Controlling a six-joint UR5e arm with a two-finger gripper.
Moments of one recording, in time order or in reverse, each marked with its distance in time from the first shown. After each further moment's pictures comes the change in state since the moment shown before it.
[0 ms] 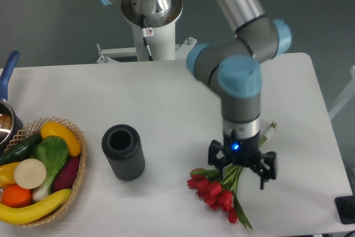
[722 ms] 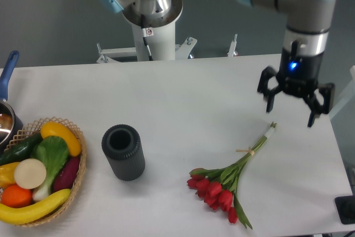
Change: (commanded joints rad) arm 0.255 0.178 -0.071 -0.310 -0.103 0.638
